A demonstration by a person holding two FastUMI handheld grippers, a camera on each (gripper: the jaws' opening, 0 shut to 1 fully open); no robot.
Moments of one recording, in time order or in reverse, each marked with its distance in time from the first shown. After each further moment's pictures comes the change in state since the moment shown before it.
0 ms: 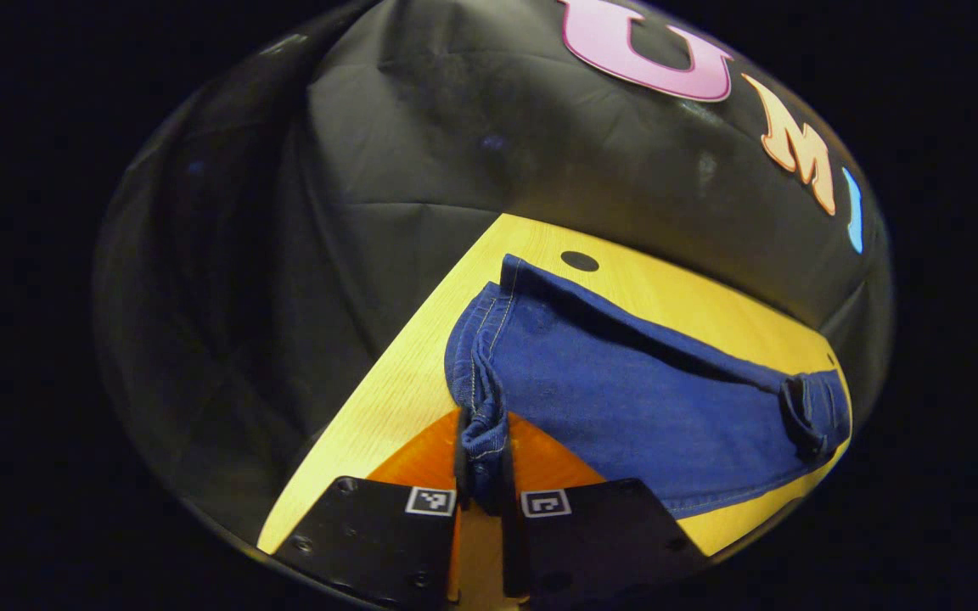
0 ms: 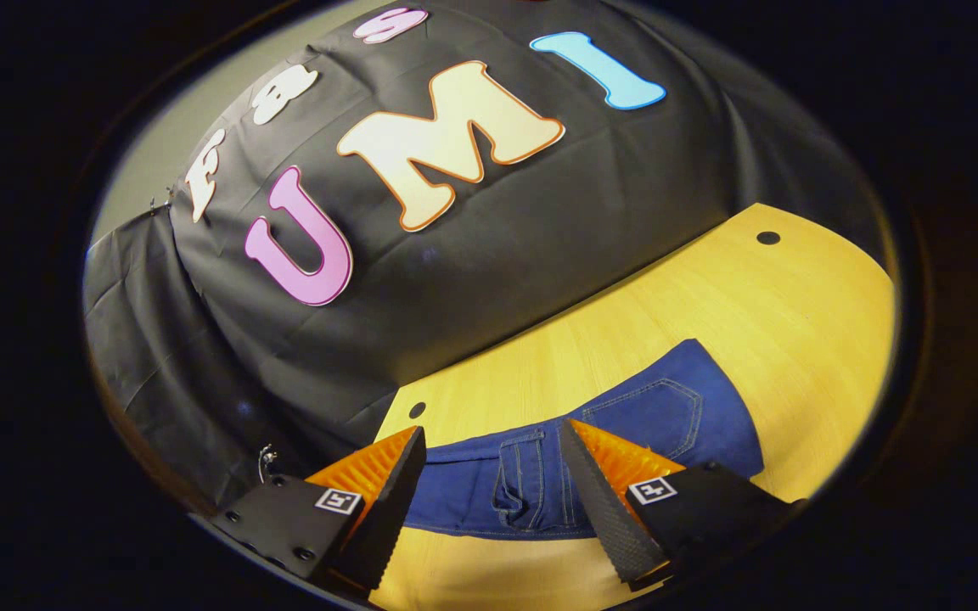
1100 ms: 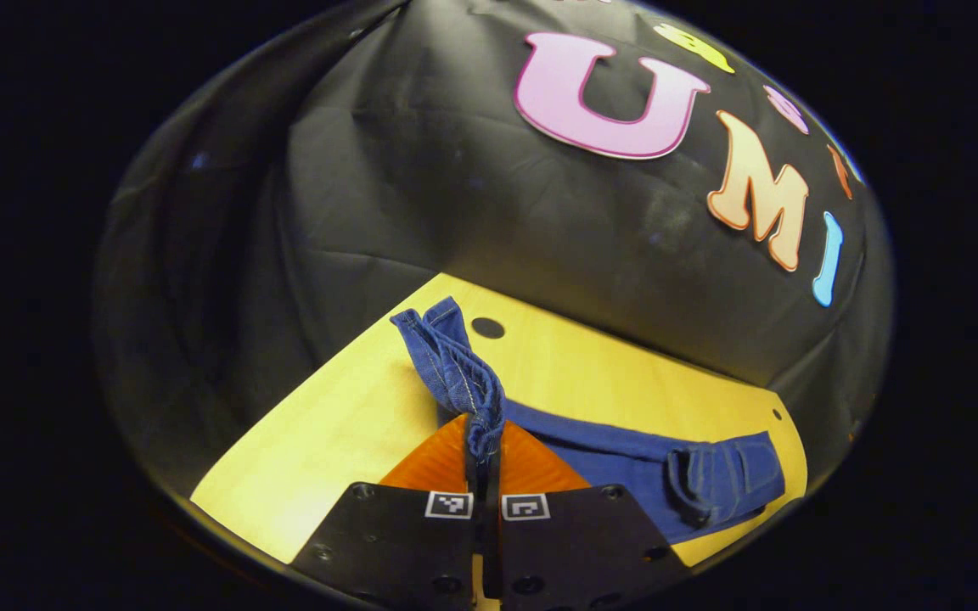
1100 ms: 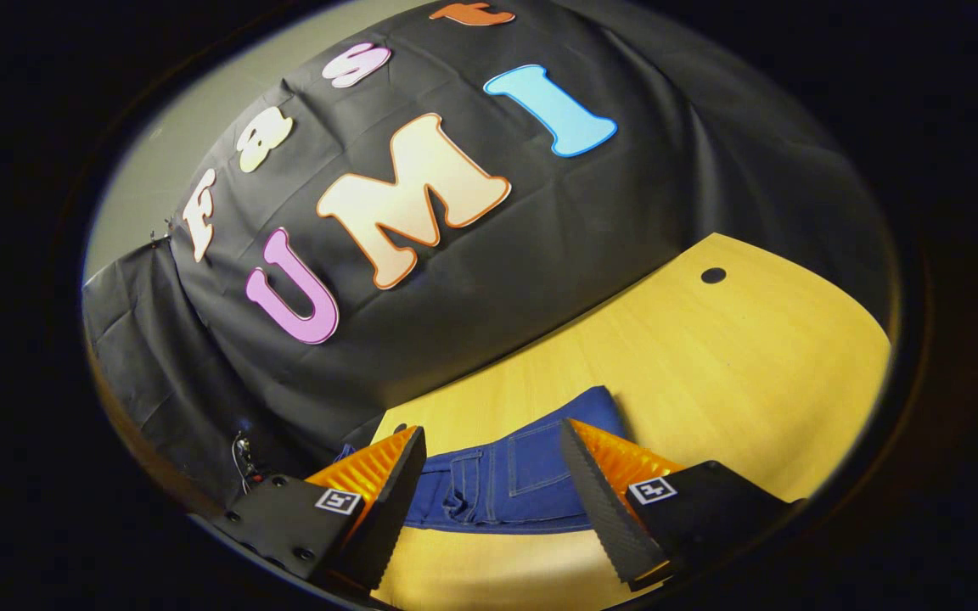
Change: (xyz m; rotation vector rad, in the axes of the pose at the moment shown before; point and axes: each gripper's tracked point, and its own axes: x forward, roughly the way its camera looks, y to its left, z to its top) left arm -0.057 -0.135 0.064 -0.060 -0.189 -0.095; right arm -0.099 -0.094 0.084 0.026 -0.061 0.003
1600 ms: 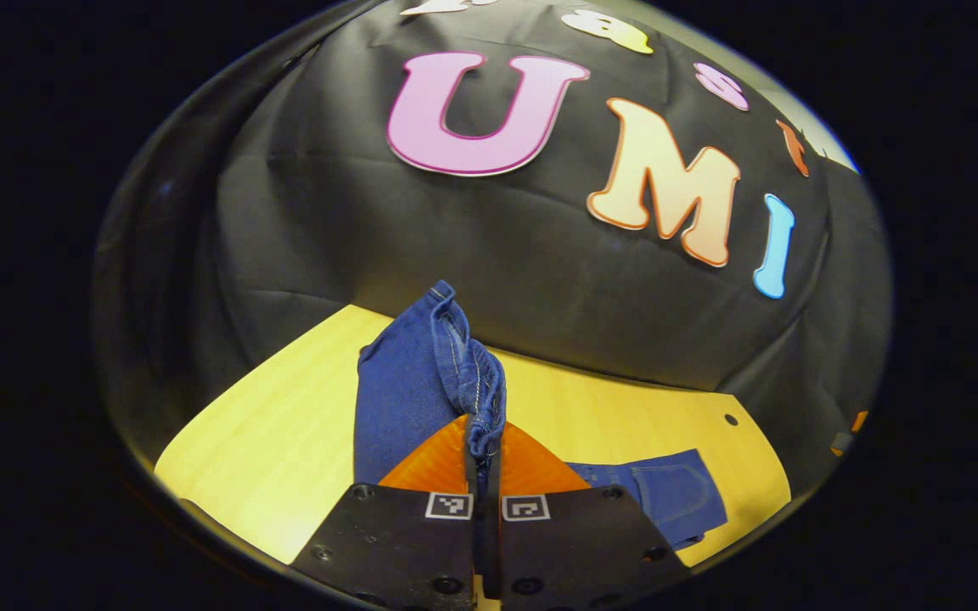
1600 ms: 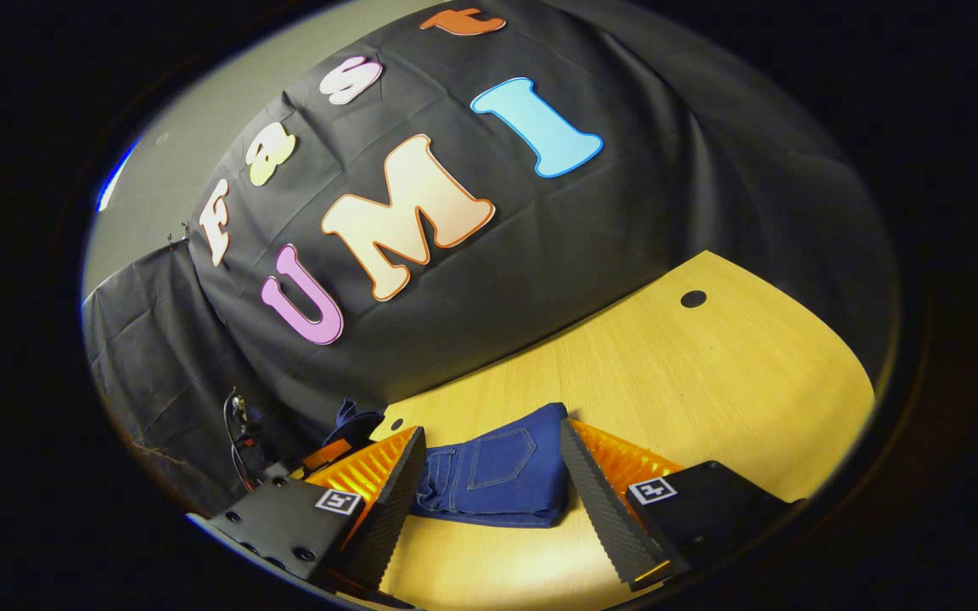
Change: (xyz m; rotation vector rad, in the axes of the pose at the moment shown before) left arm -0.020 -0.167 0.008 0.083 -0.054 -0.119; right arm -0.048 -0.058 0.037 -0.044 0.026 0.055
